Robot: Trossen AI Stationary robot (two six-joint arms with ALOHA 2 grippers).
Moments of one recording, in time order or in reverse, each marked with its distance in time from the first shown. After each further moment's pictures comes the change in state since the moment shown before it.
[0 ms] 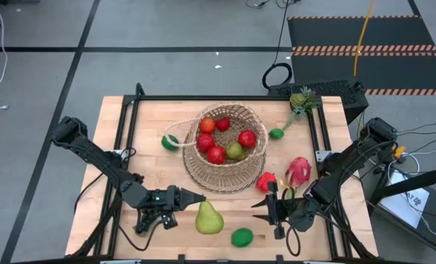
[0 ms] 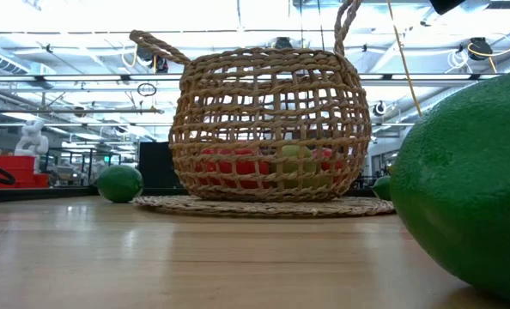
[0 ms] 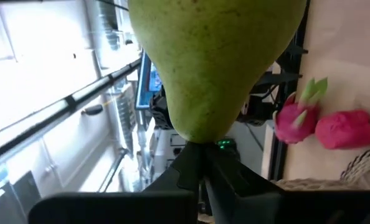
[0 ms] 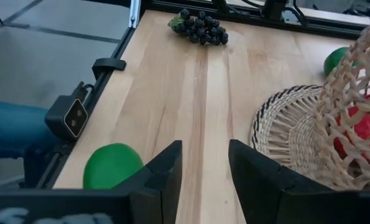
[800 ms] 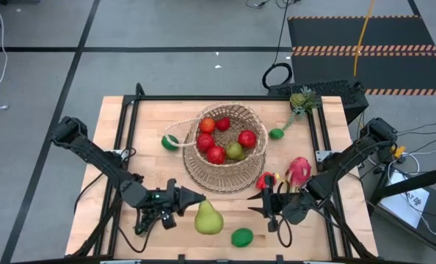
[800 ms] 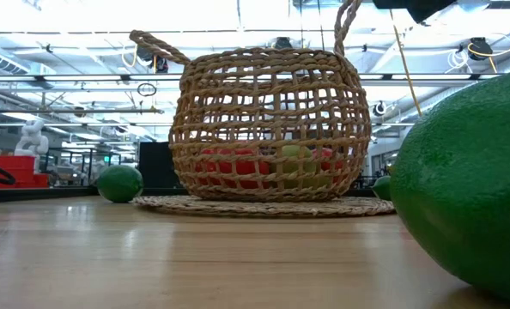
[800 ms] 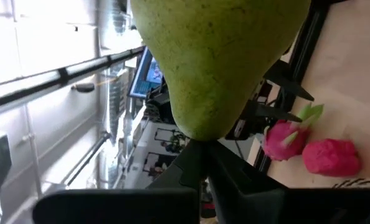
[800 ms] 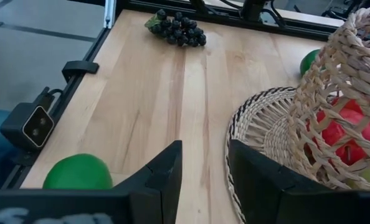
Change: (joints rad) left arm 0.005 0.000 0.000 0.017 0.002 -0.225; right arm -0.075 0.000 0.000 0.008 -0.001 -0.048
